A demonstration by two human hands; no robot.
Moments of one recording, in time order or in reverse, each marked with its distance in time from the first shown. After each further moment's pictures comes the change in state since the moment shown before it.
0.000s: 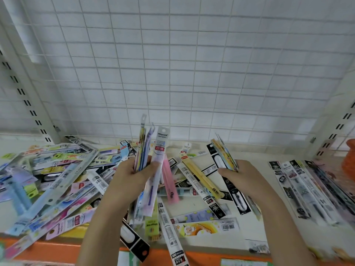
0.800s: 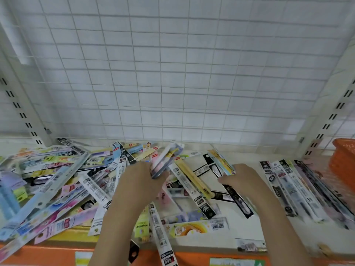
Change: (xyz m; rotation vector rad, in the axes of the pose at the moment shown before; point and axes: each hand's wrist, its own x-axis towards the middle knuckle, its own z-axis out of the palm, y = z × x) left_hand 0.000 0.016 0.033 0.707 0.020 0.089; right_hand 0.010 0.021 -0.012 -0.195 0.018 0.152
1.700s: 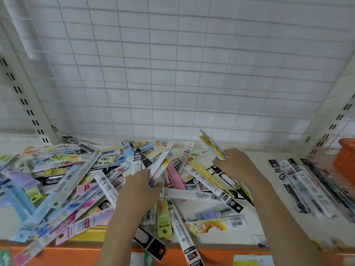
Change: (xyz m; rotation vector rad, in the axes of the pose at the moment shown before) left_hand 0.011 -0.065 0.004 -0.066 -0.069 -0.070; right_hand 0.014 -0.056 0.023 -0.136 0.091 -0.128
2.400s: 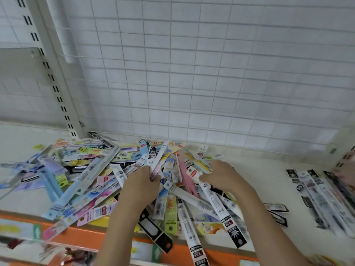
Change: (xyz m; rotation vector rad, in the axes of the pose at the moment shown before) left_hand -0.003 -0.009 -0.013 0.032 0.067 -0.111; right_hand -0.001 -0.030 0.036 -0.074 -0.291 -0.163
